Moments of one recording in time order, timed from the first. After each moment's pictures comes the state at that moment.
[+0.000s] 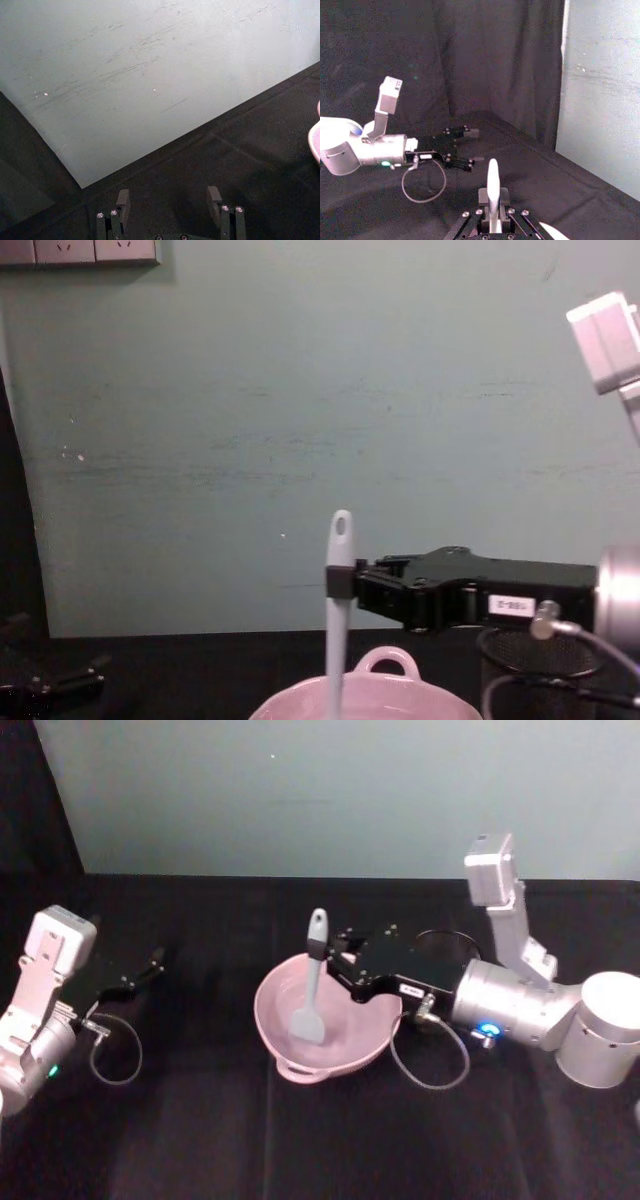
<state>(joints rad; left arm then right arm) -0.20 0.60 0.45 -1.41 -0.25 -0.12 0.03 0.46 0.48 -0.61 -1.43 0.57 0.02 0.65</state>
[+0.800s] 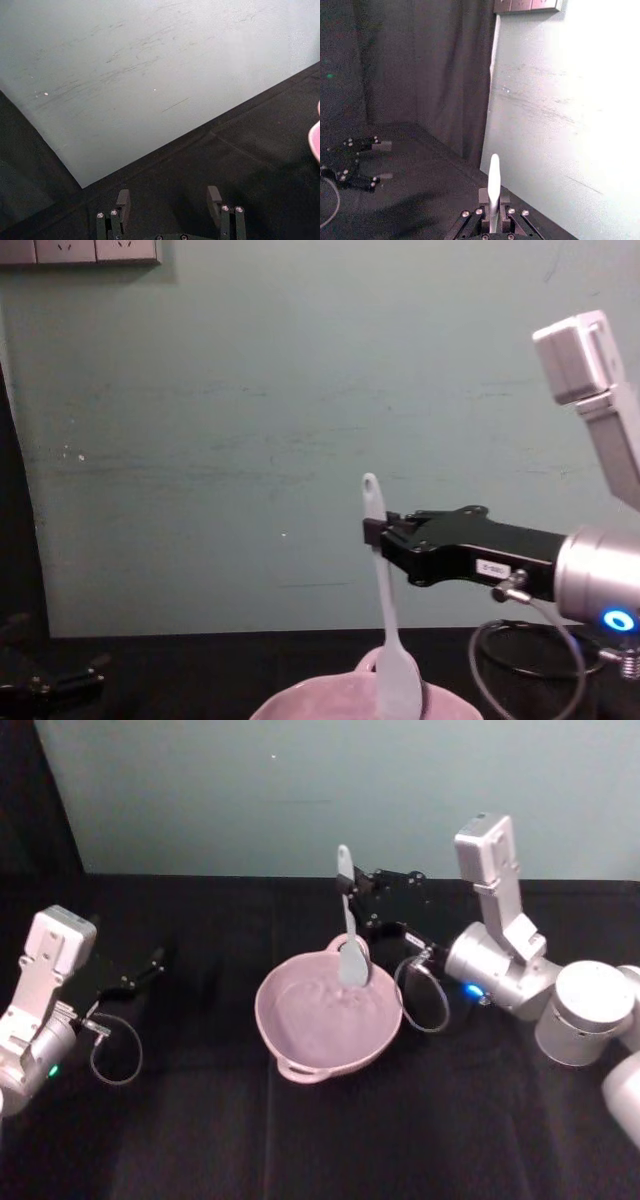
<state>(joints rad) -0.20 0.60 0.45 -1.41 -0.25 -0.12 0.03 0.51 0.34 -0.55 -1.25 0.36 -0.15 0.43</state>
